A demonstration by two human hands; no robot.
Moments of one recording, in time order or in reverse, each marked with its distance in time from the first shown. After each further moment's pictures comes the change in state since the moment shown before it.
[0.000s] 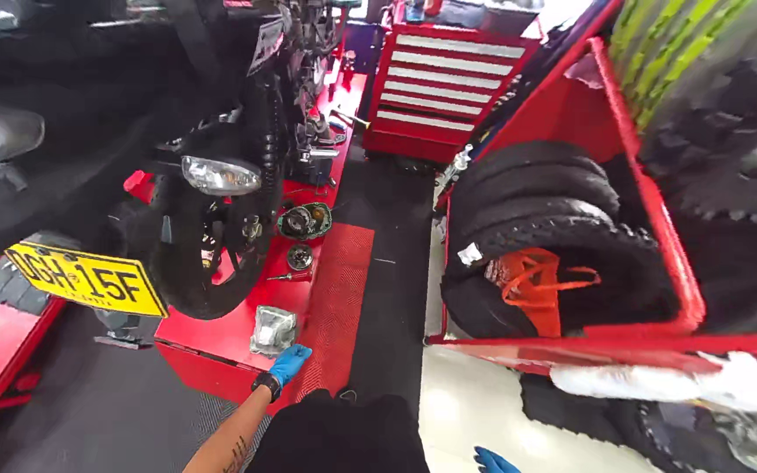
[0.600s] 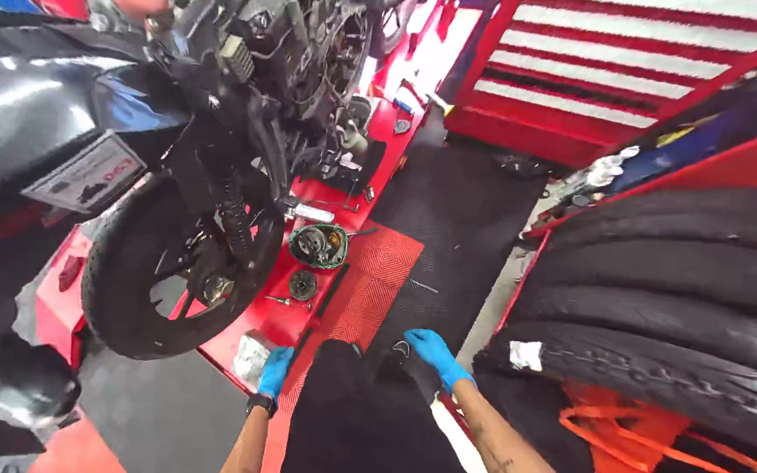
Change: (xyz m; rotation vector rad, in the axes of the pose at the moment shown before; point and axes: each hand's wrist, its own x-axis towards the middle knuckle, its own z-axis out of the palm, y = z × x) left_hand 0.100 0.170 0.010 -0.409 0.602 -0.325; right_hand 0.352 -0.469 0.079 -0.509 -0.603 -0.521
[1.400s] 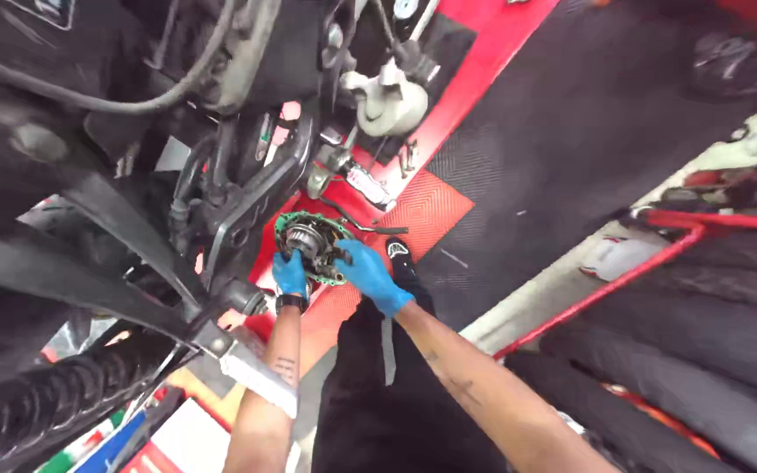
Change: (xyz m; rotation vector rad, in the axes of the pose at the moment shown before) left_hand 0.266 0.266 0.102 0.095 0.470 -0.154; right_hand 0.291 -0.251 -0.006 -0.067 -0.277 -0.398
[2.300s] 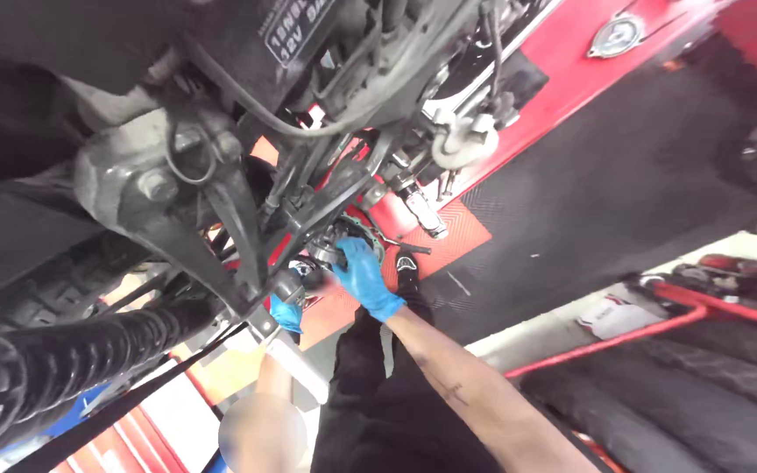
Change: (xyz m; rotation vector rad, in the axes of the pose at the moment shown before) left_hand -0.068 -0.022 -0.064 -1.036 0.072 -0.232; right_hand 0.011 -0.063 0.018 -0.156 0.150 -0.382
